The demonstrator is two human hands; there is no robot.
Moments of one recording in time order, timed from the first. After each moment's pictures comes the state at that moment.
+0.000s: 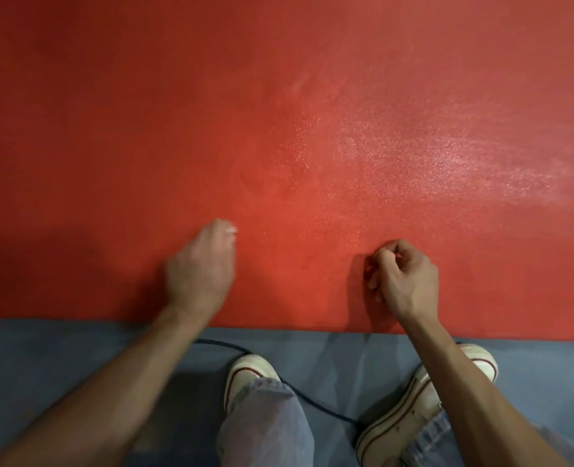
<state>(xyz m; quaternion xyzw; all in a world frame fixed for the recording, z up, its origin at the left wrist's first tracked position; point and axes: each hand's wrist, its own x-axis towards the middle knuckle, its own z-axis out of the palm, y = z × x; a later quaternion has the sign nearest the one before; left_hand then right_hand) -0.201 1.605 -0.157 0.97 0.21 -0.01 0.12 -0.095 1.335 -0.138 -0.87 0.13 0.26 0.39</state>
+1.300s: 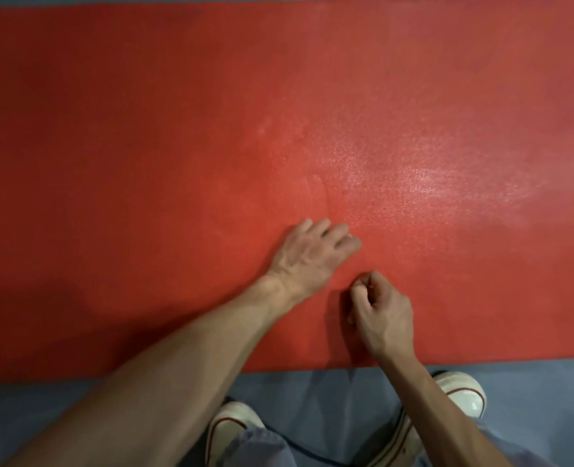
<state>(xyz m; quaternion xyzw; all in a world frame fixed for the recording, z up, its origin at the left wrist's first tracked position) -0.063 1.496 -0.178 0.97 -0.21 0.02 0.10 -0.101 1.324 -0.156 -0.92 0.08 0.22 0.32</state>
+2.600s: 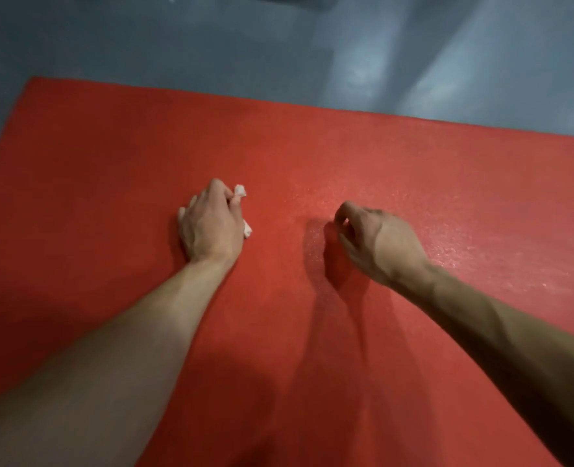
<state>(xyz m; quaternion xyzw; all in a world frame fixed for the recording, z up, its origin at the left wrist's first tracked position) 0.034 1.664 -0.173 0.90 0.40 0.10 0.17 0.141 1.434 -0.138 -0.91 -0.35 0.16 0.16</state>
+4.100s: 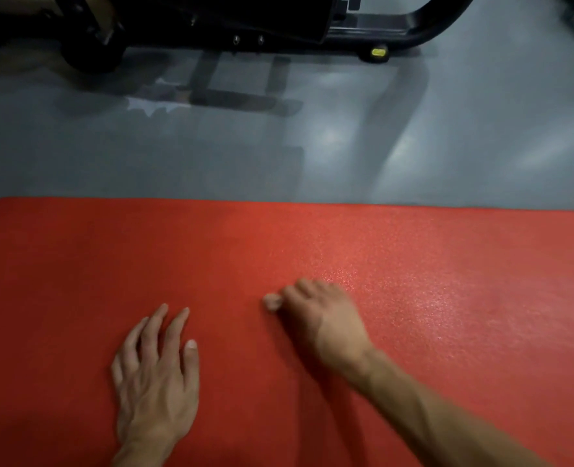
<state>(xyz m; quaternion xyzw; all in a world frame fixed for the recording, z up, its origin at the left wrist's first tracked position) -0.022 1.696 -0.198 0.93 0.34 0.06 0.10 0.153 1.501 -0.175 -0.87 -0.44 -0.02 0.21</state>
